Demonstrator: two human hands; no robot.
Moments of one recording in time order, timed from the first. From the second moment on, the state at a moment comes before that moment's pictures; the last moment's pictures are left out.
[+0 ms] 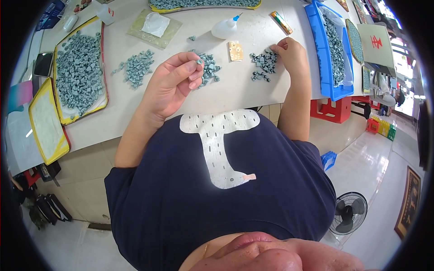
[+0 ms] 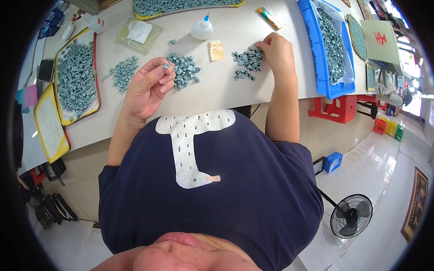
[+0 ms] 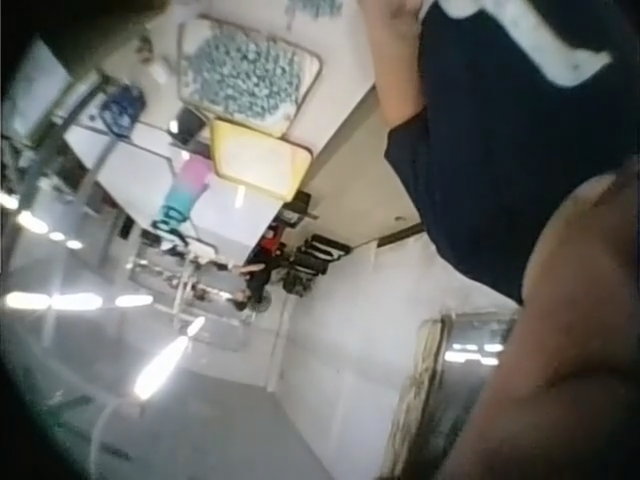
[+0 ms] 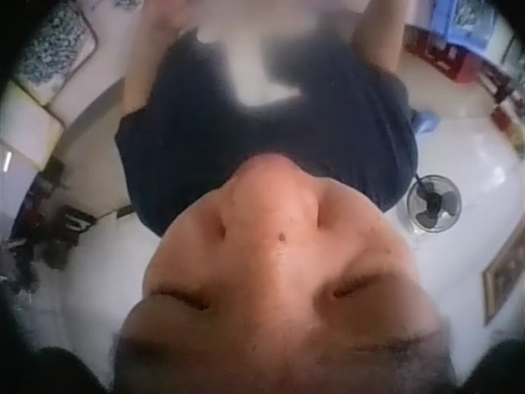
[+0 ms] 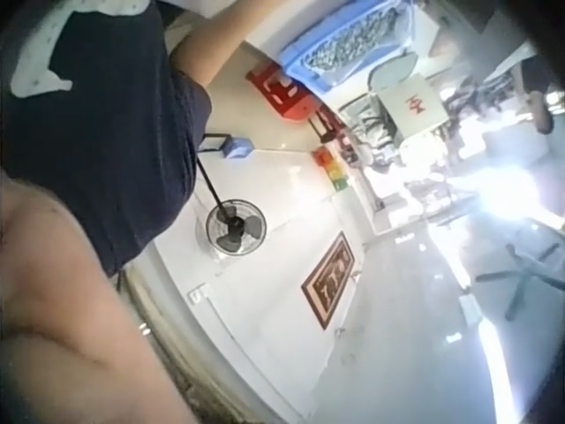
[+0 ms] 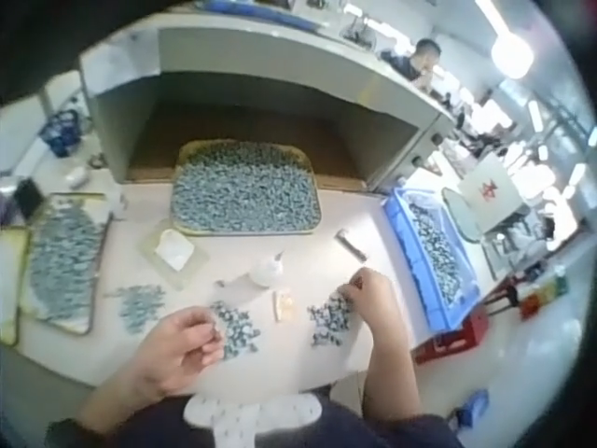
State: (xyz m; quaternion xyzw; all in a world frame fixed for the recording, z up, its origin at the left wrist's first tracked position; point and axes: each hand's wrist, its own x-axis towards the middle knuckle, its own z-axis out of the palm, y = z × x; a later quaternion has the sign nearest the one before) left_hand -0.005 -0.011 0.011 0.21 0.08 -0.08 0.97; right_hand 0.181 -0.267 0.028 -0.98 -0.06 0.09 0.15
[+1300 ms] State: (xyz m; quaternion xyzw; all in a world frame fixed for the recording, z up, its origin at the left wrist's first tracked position) left_hand -0.001 -0.019 0.028 0.20 0.06 -0.09 0.97; right_hand 0.087 -0.175 0.055 -0.74 -0.44 -0.08 0.50
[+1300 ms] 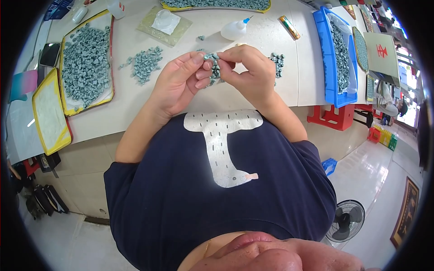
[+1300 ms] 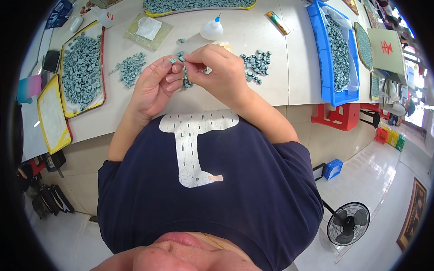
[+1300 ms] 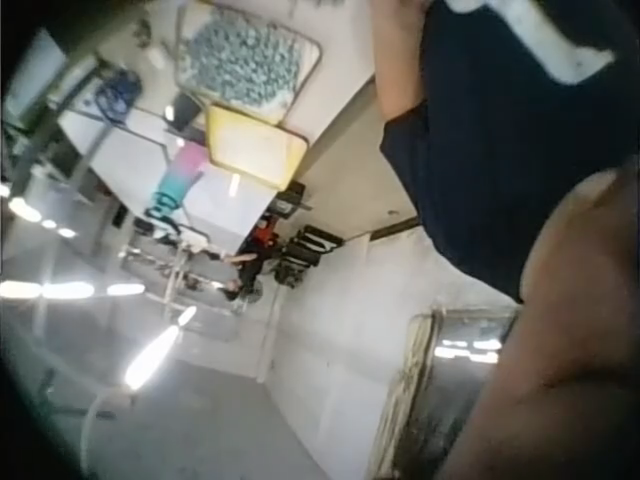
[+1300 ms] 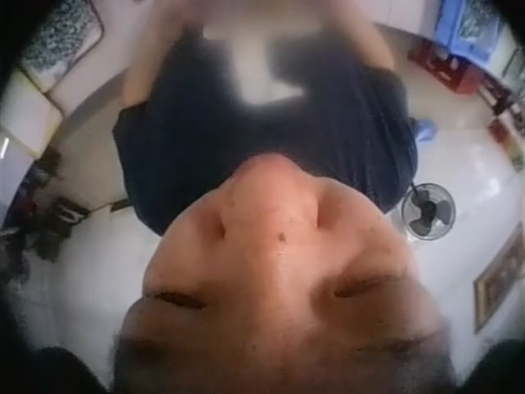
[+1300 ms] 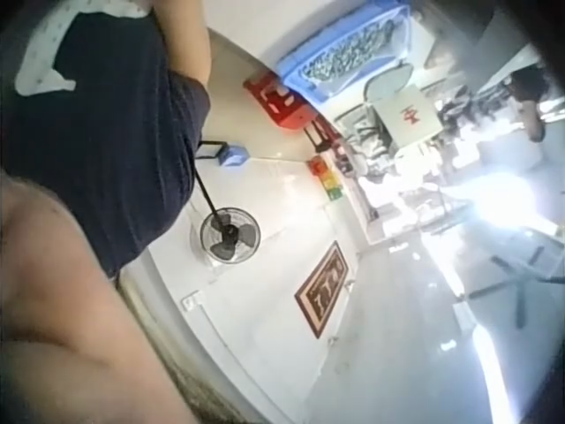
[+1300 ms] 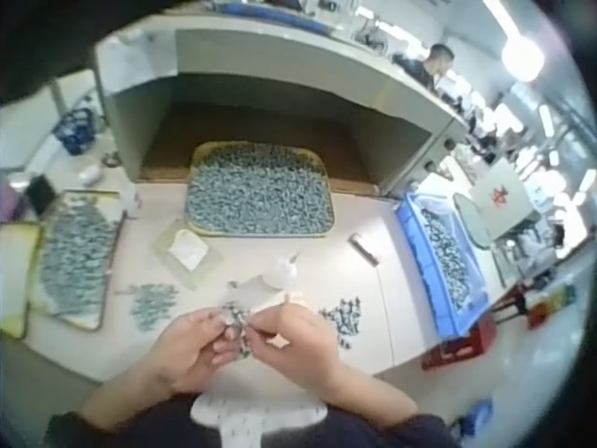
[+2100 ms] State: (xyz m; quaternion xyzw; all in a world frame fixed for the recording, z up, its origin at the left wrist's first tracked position) left_hand -0.008 -0.017 0.020 0.35 0.10 0.02 0.93; right_hand 0.091 -0.158 0.047 -0.66 -0.58 -0.21 0.44
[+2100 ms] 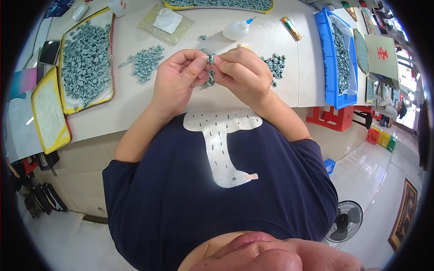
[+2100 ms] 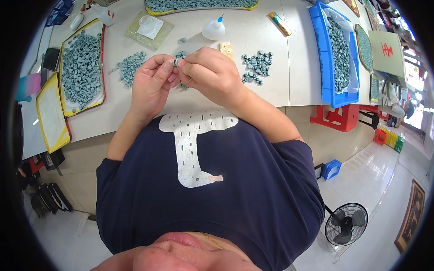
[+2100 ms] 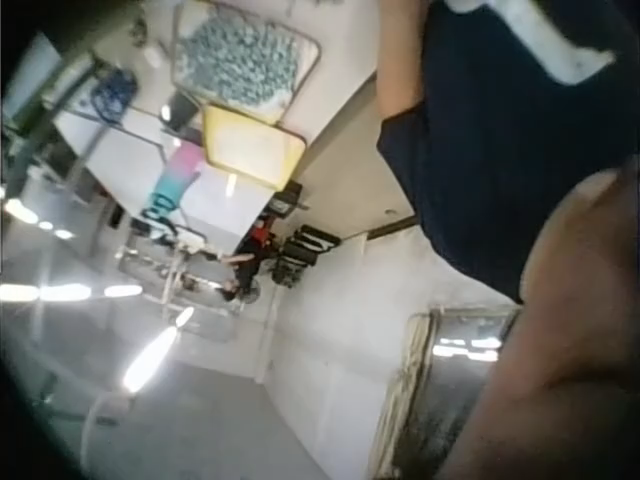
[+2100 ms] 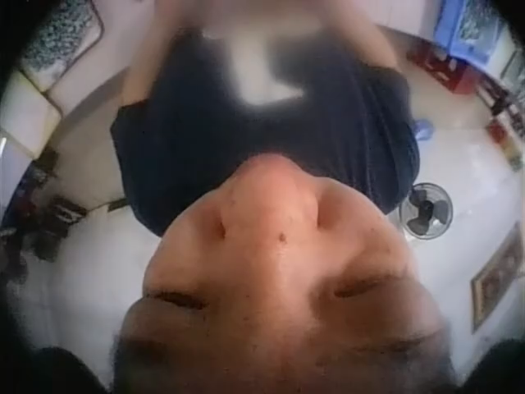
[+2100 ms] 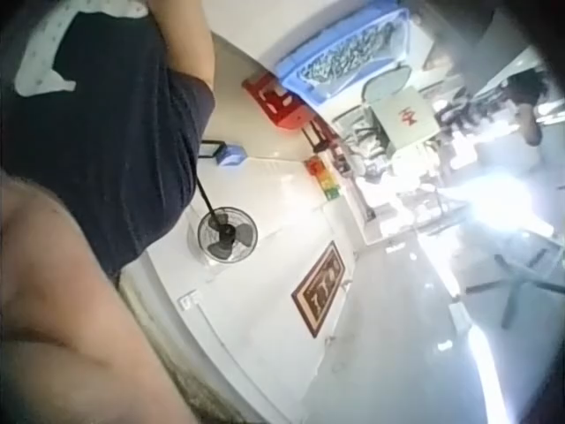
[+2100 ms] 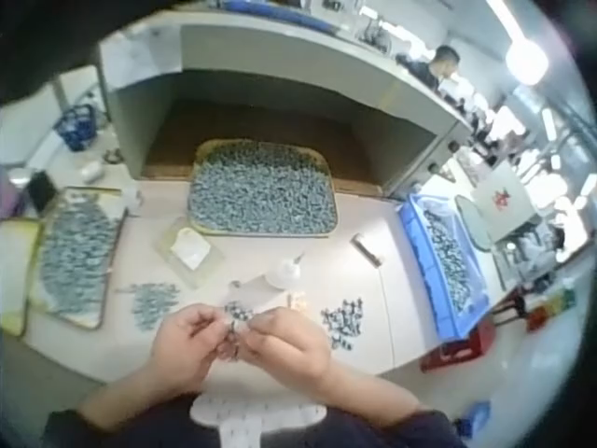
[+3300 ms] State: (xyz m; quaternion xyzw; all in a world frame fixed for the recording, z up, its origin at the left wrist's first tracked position) left_hand -0.013 -0.017 0.028 0.76 0.10 0.13 0.63; right_hand 0.097 -0.190 0.045 -0.78 -0.46 0.03 0.42
